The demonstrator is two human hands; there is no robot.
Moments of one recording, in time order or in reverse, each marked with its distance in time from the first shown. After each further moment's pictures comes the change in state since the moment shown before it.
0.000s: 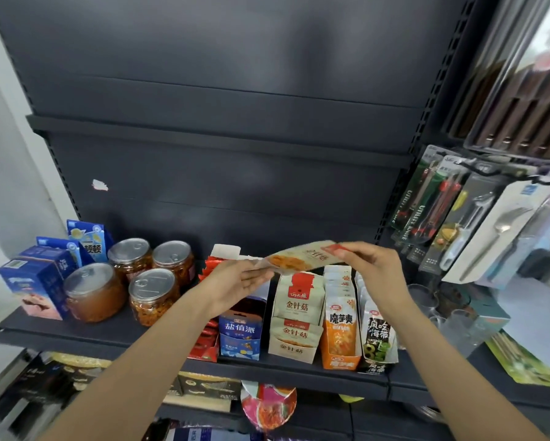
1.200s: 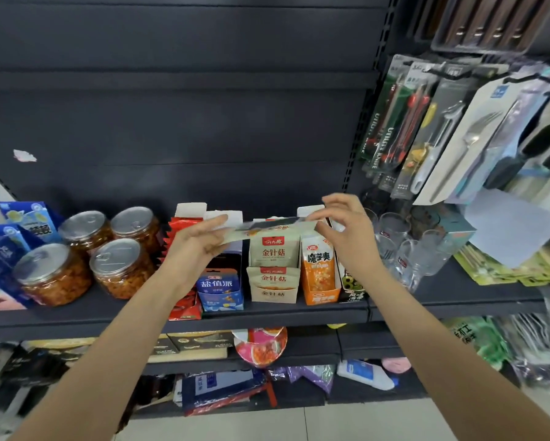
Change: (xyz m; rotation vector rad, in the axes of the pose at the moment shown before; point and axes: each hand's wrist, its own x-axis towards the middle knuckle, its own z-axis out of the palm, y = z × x) left_hand -0.015 -0.022 0.003 0.209 0.091 0.201; right_hand -0.031 0.048 0.000 -0.279 0.125 -0.028
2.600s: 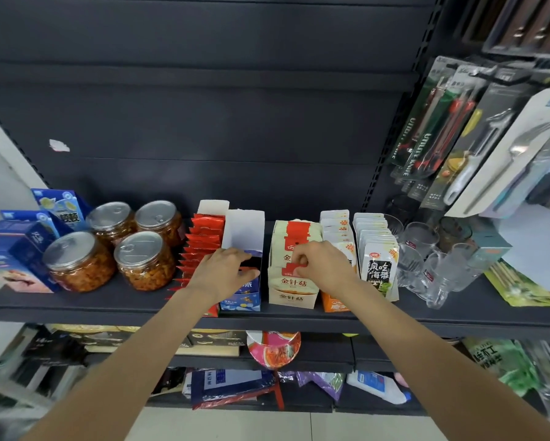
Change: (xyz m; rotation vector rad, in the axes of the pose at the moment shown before) left_hand 0.030 -0.054 -0.023 1.501 -0.133 0.167; right_hand 0.001 0.005 0.065 -0.588 -0.596 0.042
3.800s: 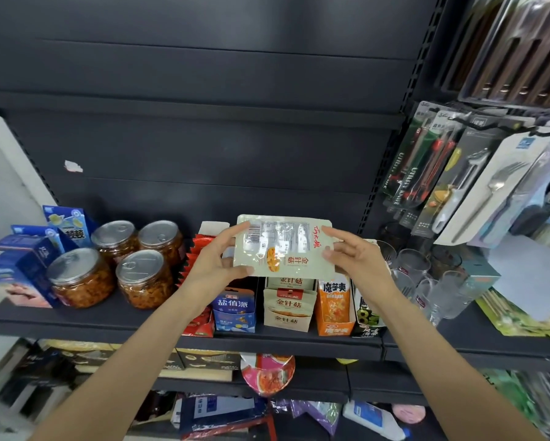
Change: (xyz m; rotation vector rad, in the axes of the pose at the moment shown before) left_hand -0.034 0.029 -0.059 -1.146 0.183 -0.016; right_hand -0.033 0.018 -0.056 1.030 0.255 0.106
